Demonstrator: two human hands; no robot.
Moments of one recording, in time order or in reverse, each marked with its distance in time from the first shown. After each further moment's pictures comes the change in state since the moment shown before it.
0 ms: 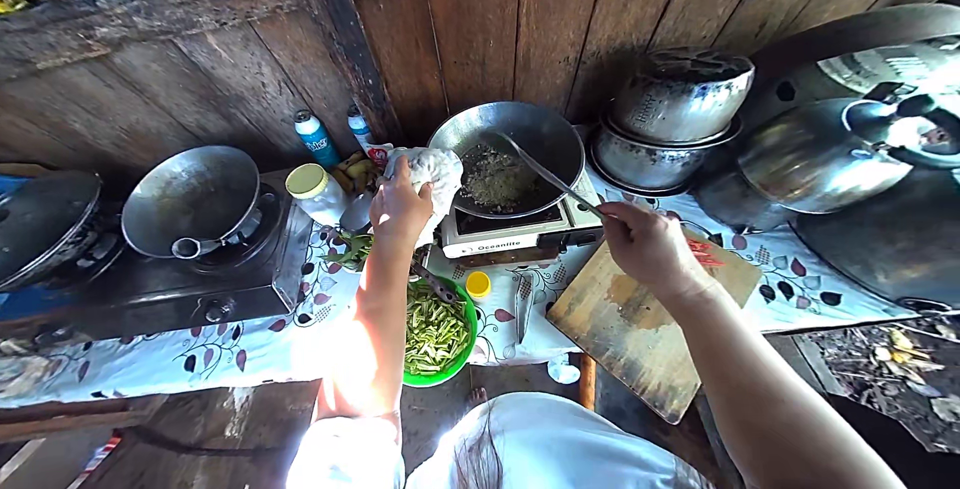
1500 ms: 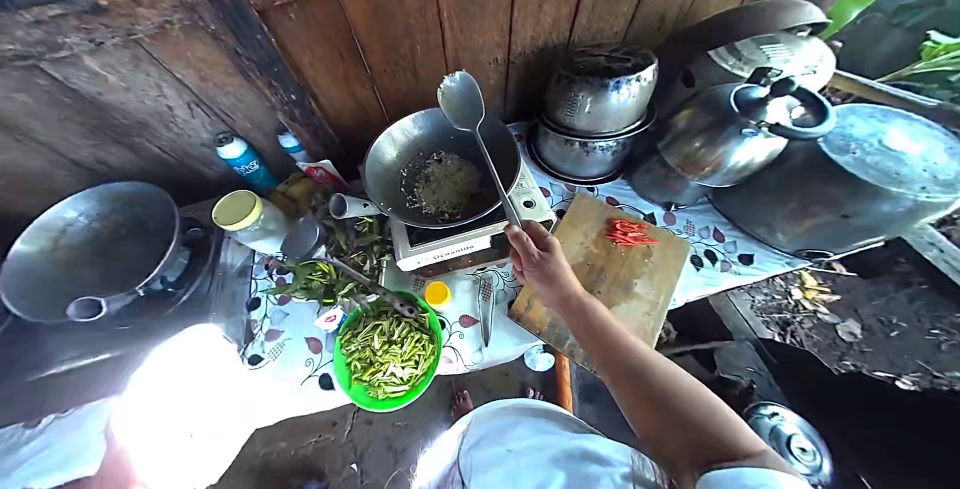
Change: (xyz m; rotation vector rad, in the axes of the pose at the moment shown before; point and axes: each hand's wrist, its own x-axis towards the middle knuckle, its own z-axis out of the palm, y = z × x) left_hand -0.145 -0.218 -0.034 -0.195 0.403 -0.404; right_hand -0.006 -0.013 0.063 1.123 -0.066 0.551
